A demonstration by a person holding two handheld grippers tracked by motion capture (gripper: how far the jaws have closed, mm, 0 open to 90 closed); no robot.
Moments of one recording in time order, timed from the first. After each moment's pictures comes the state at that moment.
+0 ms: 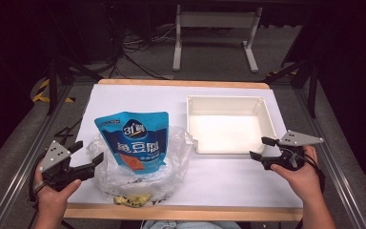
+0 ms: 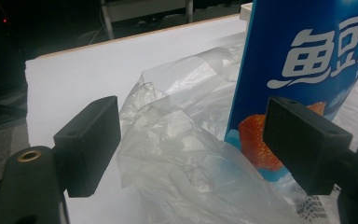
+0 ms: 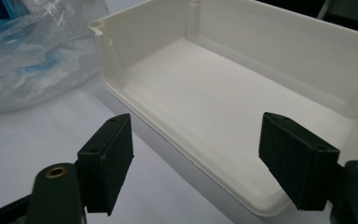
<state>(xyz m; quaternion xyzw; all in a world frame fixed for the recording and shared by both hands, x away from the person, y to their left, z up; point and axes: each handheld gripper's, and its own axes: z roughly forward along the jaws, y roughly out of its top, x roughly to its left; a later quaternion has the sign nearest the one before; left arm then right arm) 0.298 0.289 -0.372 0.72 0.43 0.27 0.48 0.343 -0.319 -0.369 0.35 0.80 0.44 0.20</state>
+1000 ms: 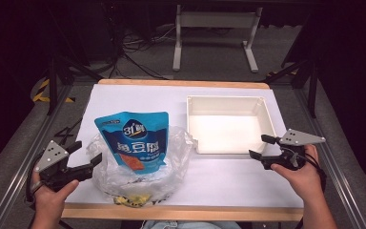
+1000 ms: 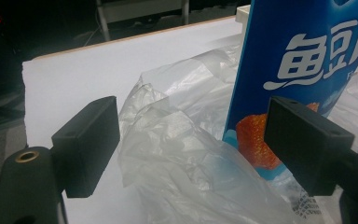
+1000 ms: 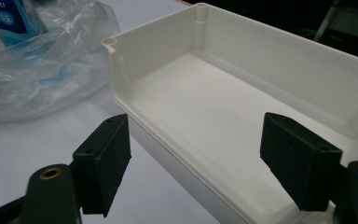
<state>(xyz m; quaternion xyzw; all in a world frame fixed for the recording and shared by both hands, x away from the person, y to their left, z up) 0.297 0.291 -0.370 0.72 0.42 0.26 0.48 0.340 -0.311 -0.357 0.33 0.80 0.45 0.21</state>
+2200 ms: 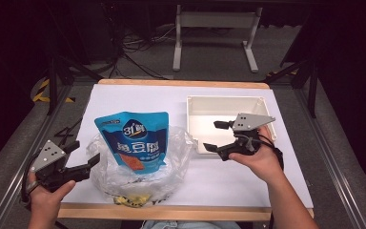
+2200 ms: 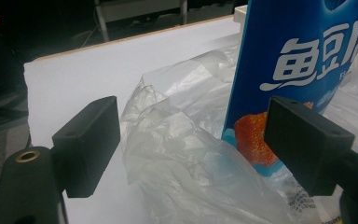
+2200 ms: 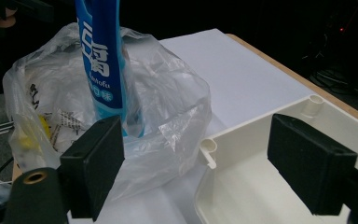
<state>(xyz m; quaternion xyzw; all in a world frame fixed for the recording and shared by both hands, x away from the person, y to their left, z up) 0.294 0.296 -0.363 0.73 0.42 0.26 0.48 0.371 -0.191 -0.322 0.20 0.83 0.50 0.16</state>
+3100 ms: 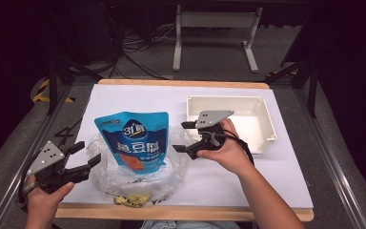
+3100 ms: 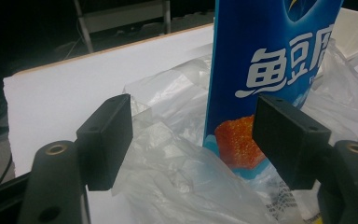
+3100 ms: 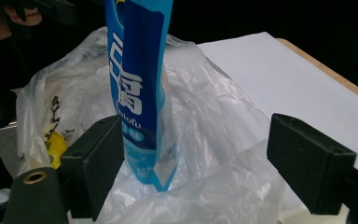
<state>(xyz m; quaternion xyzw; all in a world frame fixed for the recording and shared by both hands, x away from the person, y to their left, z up) 0.291 0.294 -0.361 0.74 0.38 0.25 0.50 0.394 -0.113 -0.334 0.14 0.85 0.50 0.10</state>
